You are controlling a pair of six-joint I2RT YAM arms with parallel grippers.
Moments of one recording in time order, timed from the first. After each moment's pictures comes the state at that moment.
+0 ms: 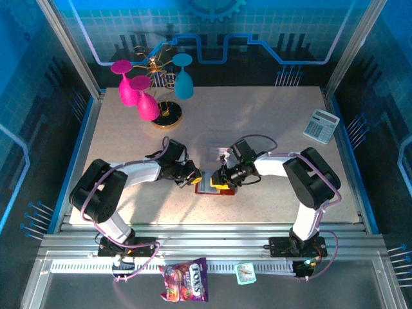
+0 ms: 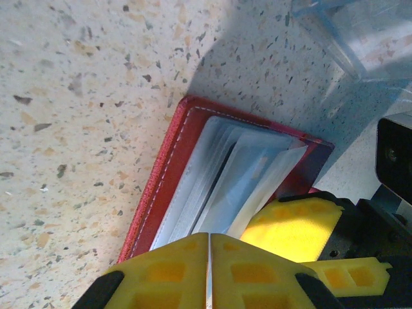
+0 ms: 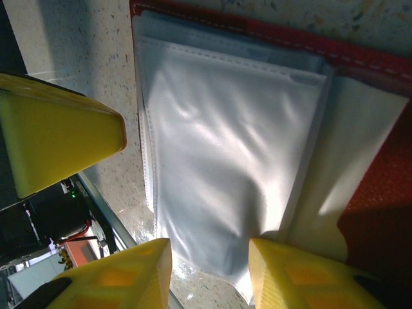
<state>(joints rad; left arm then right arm) -0.47 1.64 0.77 -0.16 0.53 -1.10 0.55 1.81 0.87 -0.20 -0.76 0.63</state>
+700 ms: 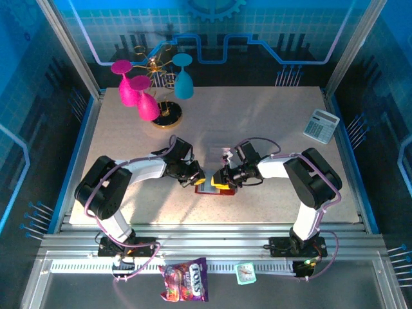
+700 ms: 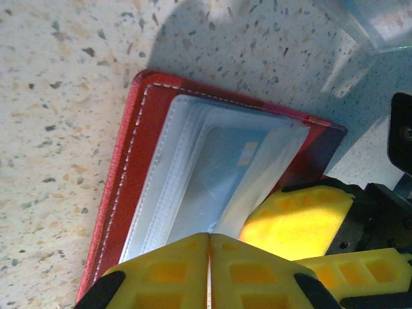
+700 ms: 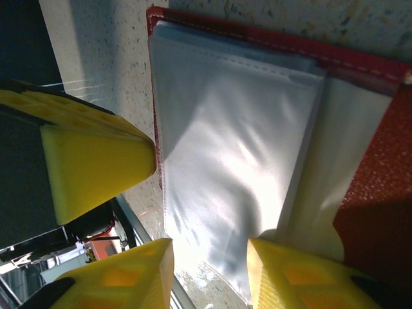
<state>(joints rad) -0.51 1.69 0.86 -0.25 0.52 -1.05 0.52 1.81 0.80 -0.05 -0.83 0.69</state>
